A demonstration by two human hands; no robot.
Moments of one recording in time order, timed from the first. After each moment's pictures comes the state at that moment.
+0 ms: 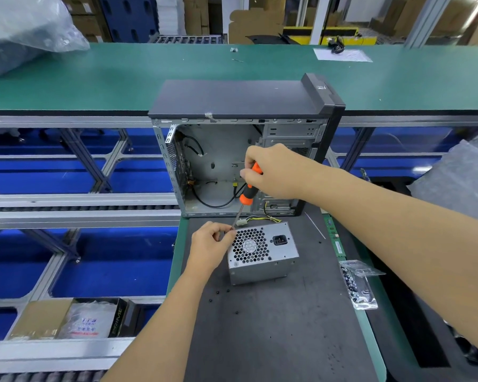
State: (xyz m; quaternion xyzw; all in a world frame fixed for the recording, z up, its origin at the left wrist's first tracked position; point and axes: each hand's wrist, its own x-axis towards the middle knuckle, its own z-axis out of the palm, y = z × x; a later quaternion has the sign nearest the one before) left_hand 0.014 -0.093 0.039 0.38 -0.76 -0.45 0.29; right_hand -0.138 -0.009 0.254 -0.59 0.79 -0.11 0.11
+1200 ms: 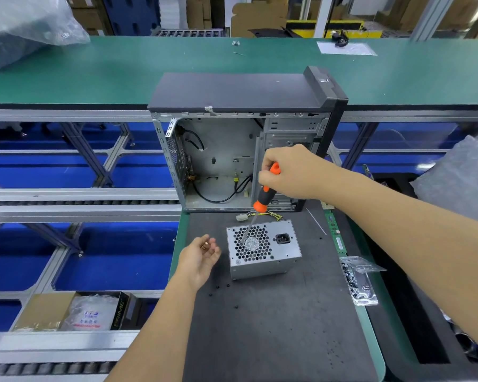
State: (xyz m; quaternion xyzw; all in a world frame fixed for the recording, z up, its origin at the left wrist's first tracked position) left_hand 0.033 -0.099 0.010 0.47 -0.13 -0.83 0.28; right_hand -0.158 0.008 0.237 -0.55 0.81 -0.16 0.13
